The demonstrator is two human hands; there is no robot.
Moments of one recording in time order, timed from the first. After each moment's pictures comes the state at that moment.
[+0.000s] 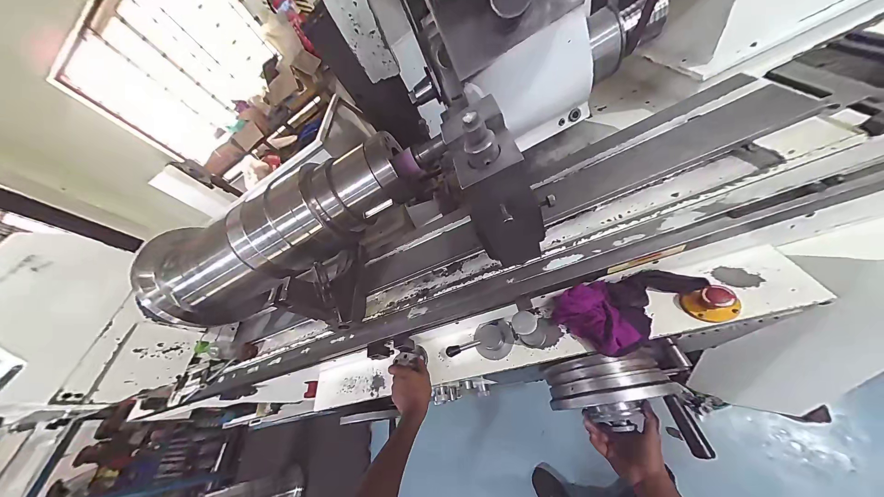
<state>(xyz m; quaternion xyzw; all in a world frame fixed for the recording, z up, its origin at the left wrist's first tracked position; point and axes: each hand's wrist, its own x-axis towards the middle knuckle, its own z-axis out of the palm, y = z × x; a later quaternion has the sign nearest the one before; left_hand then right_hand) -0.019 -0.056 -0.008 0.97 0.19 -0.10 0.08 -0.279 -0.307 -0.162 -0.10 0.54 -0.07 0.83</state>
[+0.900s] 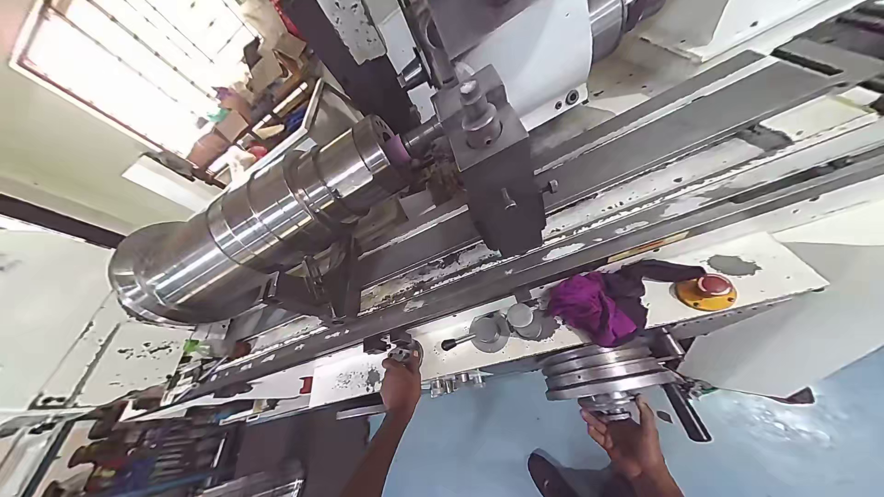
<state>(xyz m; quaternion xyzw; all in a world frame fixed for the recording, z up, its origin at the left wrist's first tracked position) -0.013 -0.031 -0.009 0.98 0.12 -0.12 0.05 -0.294 -0.302 -0.182 -0.13 0.49 -0.08 0.86</state>
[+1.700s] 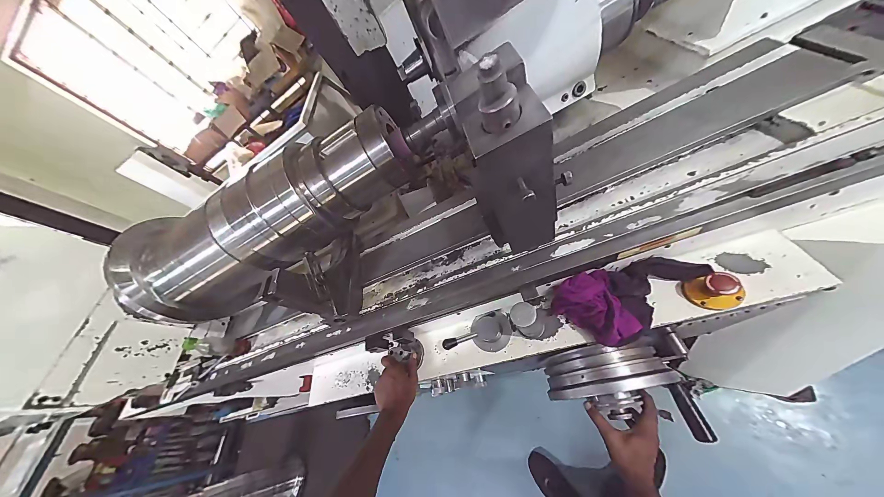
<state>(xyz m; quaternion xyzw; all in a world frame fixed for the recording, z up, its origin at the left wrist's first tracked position) -0.010 -0.012 -0.004 0.99 0.06 -0.12 -0.03 -0.291 -0.270 -0.193 -0.66 0.47 -0.29 0.51</state>
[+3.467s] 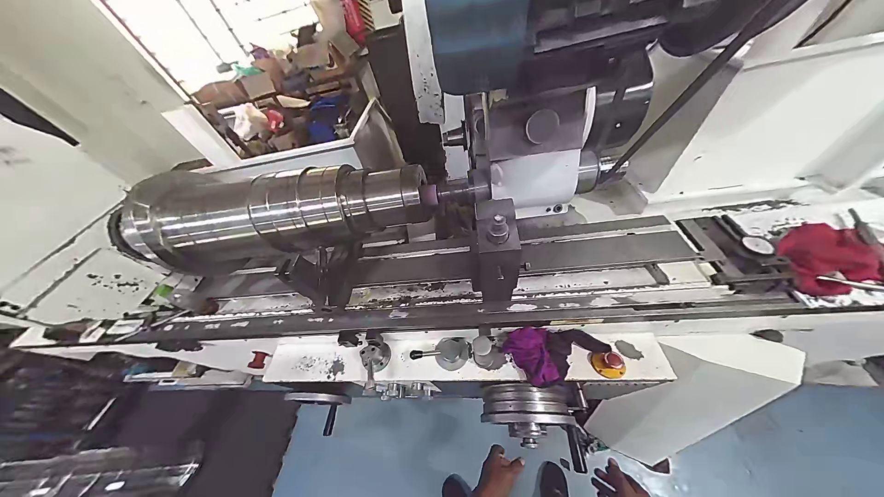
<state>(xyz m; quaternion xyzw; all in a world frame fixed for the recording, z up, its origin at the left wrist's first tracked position) -0.261 -0.195 -0.091 0.73 0.07 -0.52 0.45 -0.388 -0.414 -0.102 -0.45 0.62 -0.06 0.64</state>
